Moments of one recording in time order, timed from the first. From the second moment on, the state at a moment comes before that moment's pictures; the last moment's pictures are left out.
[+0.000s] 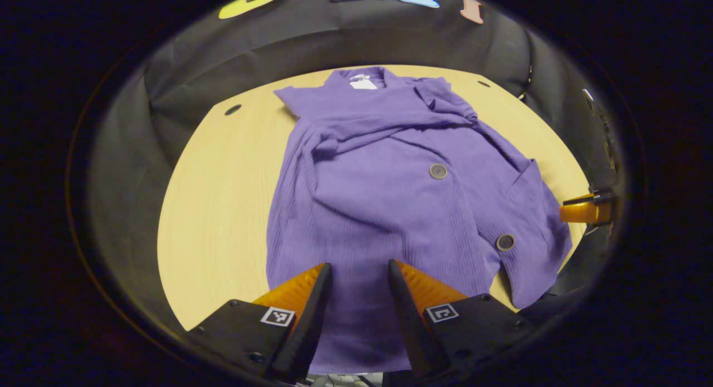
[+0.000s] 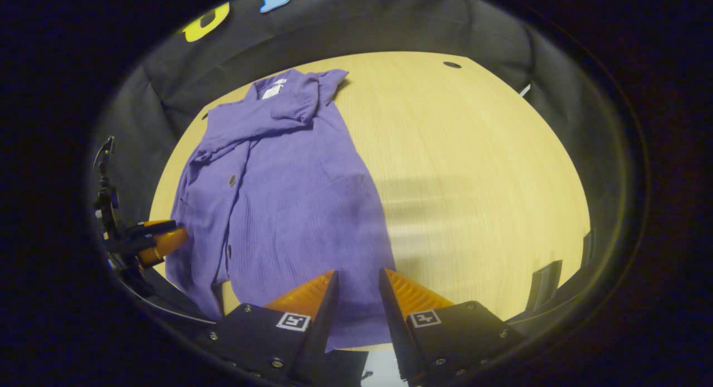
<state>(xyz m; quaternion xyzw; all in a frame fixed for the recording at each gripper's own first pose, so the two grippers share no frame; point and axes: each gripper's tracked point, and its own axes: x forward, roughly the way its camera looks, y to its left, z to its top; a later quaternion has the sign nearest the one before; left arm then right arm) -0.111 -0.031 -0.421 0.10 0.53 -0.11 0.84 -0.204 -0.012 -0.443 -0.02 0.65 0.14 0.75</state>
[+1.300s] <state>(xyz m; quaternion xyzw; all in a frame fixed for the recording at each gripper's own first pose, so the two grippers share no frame) -0.127 -0.010 -0.439 0.08 0.56 -0.09 0.82 -0.228 0.008 -0.461 -0.10 0.71 0.13 0.68</state>
